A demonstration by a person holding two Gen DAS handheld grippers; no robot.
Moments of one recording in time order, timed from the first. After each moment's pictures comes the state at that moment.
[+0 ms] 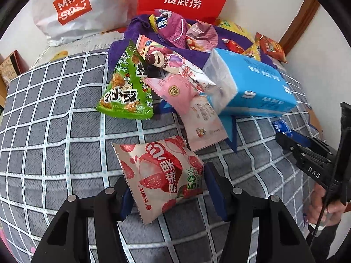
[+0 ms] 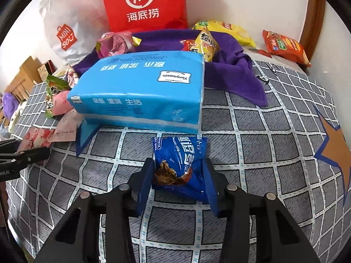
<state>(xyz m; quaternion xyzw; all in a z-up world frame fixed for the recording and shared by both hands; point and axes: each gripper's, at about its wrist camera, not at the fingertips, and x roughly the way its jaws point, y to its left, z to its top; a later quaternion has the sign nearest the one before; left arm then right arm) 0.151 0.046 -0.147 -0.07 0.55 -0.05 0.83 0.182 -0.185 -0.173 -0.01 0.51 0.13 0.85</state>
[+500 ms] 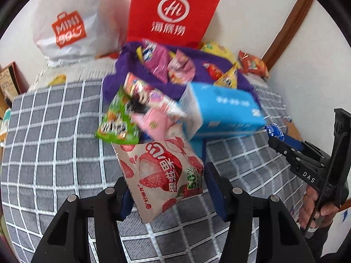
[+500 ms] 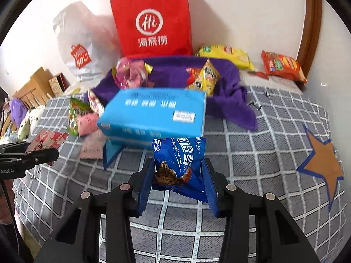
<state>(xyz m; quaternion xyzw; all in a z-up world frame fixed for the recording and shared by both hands) 0.147 0.041 -0.089 -0.09 0.51 -0.08 0.85 0.171 -0.194 -0.115 0.00 0.47 0.15 0.87</state>
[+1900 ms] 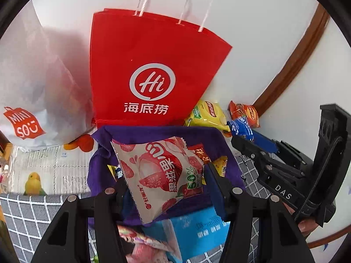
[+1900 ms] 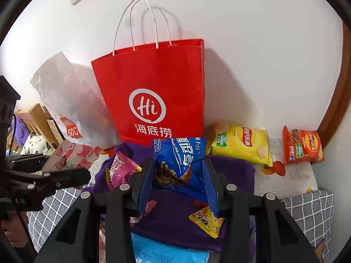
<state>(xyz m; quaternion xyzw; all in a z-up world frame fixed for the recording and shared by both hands) 0.338 0.040 -0.021 -0.12 0.46 -0.13 0.87 0.366 -0.143 -0.032 0.00 0.39 0.18 0.90</state>
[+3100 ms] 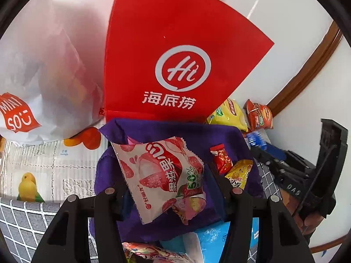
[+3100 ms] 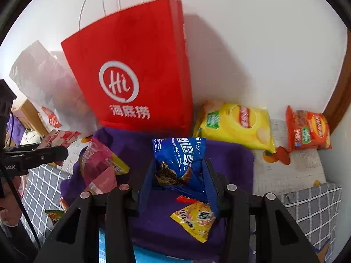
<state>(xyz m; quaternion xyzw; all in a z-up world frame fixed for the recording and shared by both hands) 0.369 0.065 -0.065 -0.13 0.49 -0.12 0.86 0.400 -0.160 -0.085 0.01 0.45 0.17 0.88</state>
